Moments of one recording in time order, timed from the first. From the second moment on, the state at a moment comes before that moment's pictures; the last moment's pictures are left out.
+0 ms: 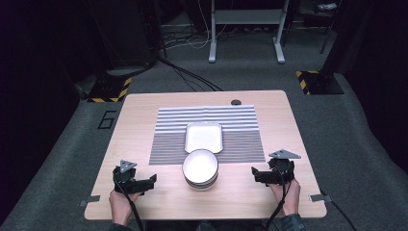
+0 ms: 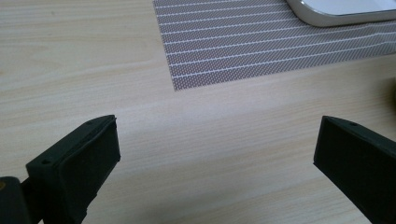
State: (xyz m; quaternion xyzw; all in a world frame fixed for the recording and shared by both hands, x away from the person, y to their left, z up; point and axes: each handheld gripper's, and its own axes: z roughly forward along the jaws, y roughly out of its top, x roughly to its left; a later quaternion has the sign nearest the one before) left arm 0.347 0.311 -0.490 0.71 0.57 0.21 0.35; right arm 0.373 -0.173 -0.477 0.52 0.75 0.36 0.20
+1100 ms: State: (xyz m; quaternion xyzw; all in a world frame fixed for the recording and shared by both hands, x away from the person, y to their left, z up) left arm 0.360 0.287 -0.463 0.72 0.54 0.20 0.38; right arm 0.375 -0.139 -0.451 0.48 0.76 0.40 0.17
